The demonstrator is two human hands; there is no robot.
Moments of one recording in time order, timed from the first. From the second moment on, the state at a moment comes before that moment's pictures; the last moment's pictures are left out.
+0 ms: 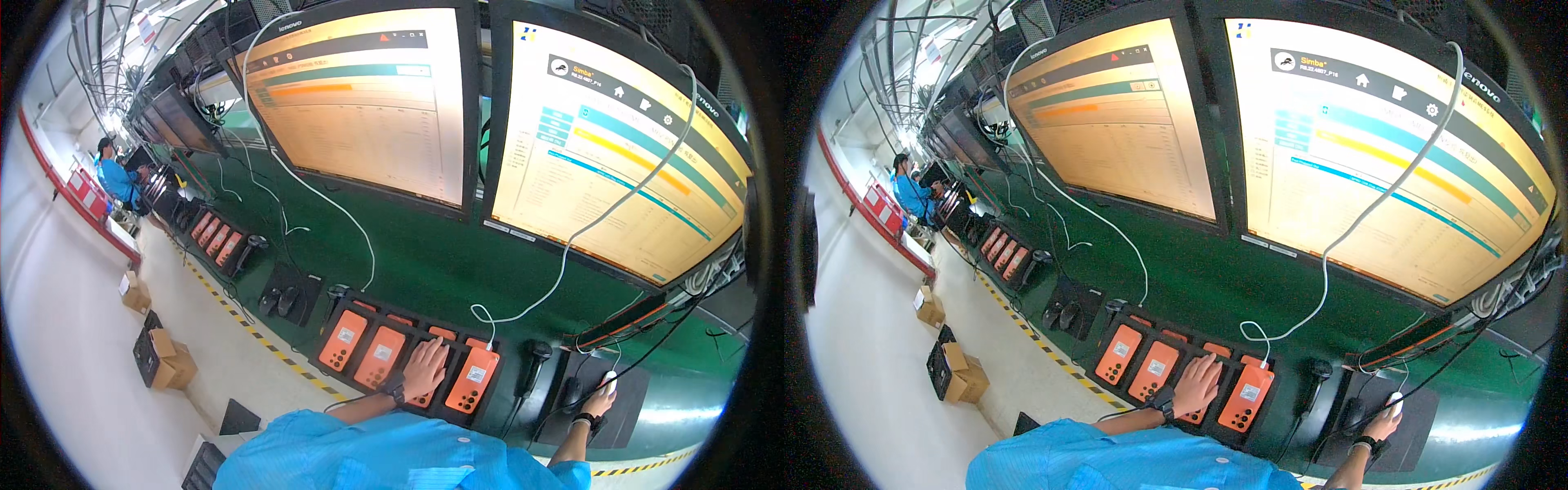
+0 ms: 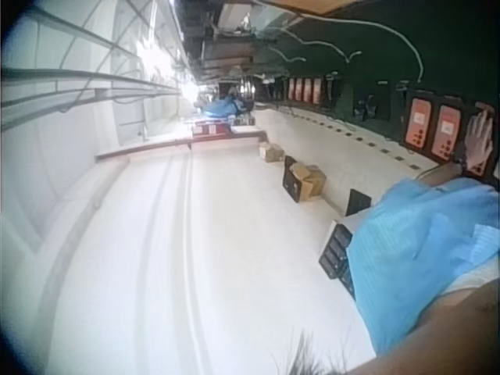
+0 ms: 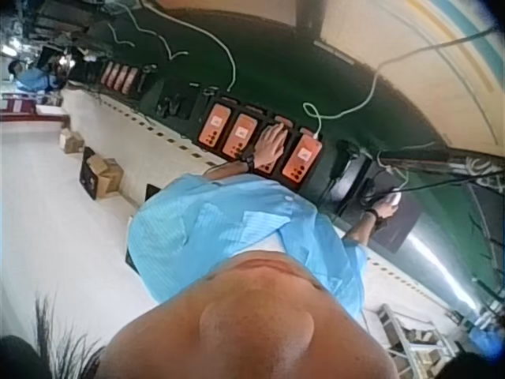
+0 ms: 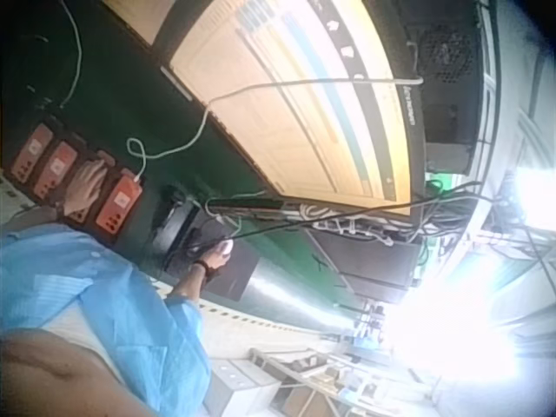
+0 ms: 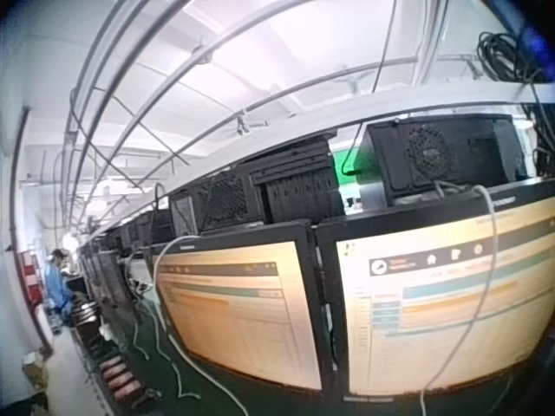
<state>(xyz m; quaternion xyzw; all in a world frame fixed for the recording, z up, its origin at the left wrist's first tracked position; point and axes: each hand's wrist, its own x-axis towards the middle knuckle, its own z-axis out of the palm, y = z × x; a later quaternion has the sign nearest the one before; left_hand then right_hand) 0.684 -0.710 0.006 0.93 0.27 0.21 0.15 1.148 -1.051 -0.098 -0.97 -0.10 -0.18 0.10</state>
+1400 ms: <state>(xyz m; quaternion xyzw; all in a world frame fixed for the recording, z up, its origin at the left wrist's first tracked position) 0.682 -0.710 0.003 0.92 0.28 0.21 0.16 1.151 -1.054 -0.080 -0.99 -0.11 -0.07 0.05</state>
